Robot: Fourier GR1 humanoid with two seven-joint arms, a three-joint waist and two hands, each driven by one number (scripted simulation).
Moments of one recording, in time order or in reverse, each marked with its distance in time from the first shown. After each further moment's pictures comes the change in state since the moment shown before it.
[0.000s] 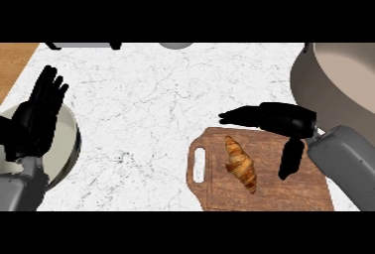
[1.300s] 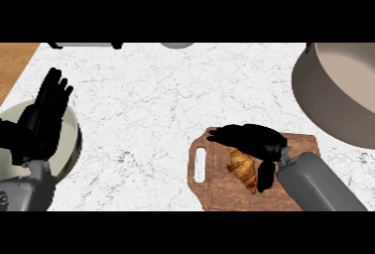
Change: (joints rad) left arm 0.016 -0.099 0.043 -0.043 -0.101 -0.045 0.023; right arm 0.183 0.255 -0.084 0.014 0.447 -0.005 0.058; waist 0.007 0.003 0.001
